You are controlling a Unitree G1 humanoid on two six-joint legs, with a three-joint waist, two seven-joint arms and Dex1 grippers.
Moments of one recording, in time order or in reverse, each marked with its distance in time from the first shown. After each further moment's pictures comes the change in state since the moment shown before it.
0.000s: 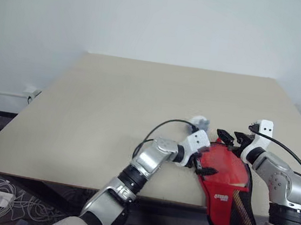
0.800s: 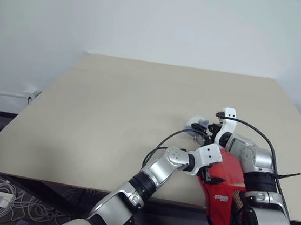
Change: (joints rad) left arm 0.003 -0.056 -0.057 0.110 0.082 -0.183 0.086; right arm -0.278 0.078 0.199 0.462 -0.128 -0.123 0.064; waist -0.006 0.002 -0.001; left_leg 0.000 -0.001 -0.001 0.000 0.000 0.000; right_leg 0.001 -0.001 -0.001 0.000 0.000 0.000
